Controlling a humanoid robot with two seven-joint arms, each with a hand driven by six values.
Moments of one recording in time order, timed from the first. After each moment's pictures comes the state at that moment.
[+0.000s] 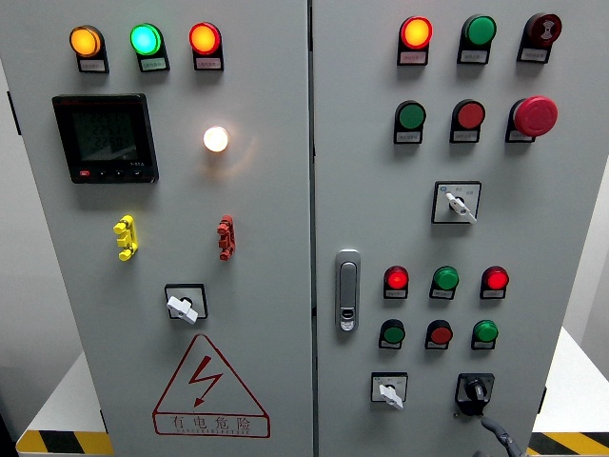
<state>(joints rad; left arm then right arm) -0.01 -0.09 0.04 -0.12 -0.07 -0.02 -0.15 0.13 0.14 1.47 1.51 -1.54 0.05 -0.12</state>
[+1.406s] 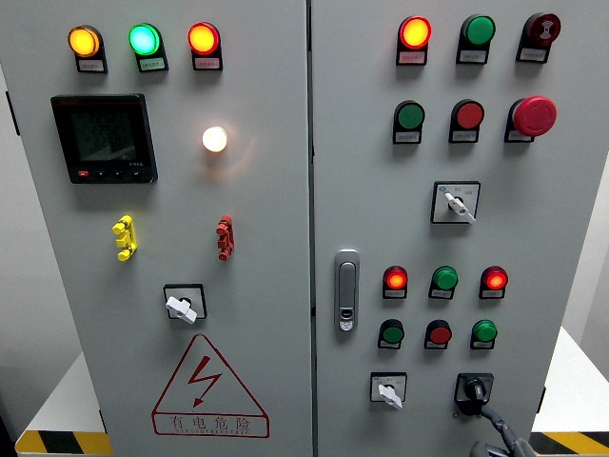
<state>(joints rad) -0.01 -0.09 0.04 -0.12 -0.07 -0.02 -0.15 0.19 0.15 1.48 1.47 -1.54 0.05 -0.14</state>
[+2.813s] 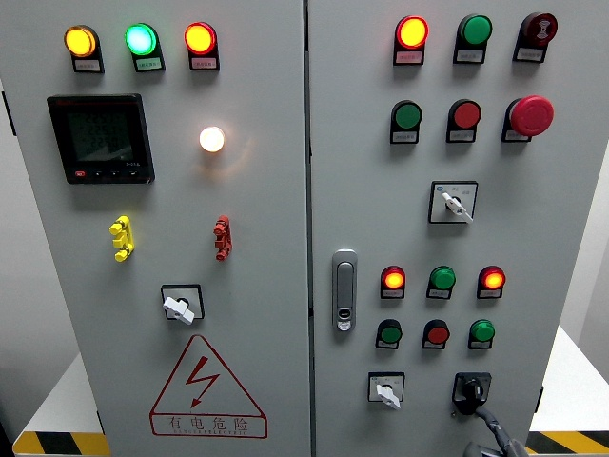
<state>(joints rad) -0.01 -0.09 0.04 -0.12 -0.07 -0.02 -0.15 0.18 0.15 1.45 1.51 -1.53 0.05 -0.16</state>
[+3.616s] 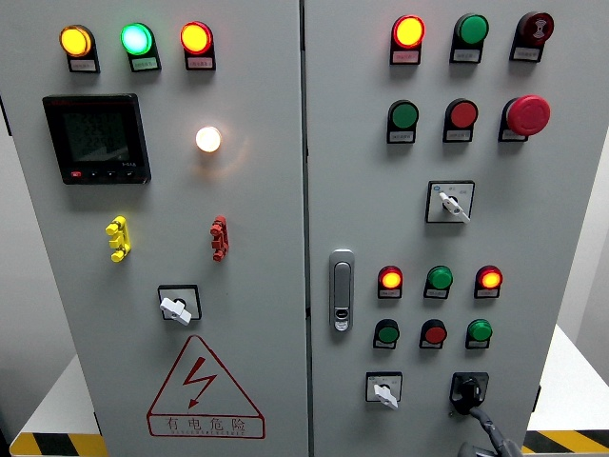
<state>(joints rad) -0.01 -0.09 0.04 -0.12 -0.07 -0.02 -0.15 0.18 0.15 1.43 1.52 -1.53 0.05 -0.16</state>
